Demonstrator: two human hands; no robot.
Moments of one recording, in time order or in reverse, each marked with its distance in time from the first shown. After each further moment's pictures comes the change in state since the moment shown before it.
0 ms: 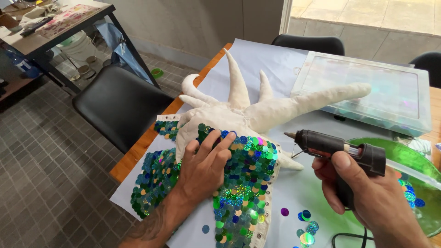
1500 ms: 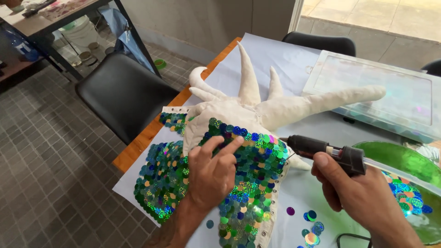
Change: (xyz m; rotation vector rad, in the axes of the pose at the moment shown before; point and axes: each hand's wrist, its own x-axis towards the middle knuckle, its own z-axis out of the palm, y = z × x) left_hand -0.021 0.023 0.004 -0.121 0.095 -0.255; right_hand 0.000 -0.023 0.029 -0.677 0.071 0.339
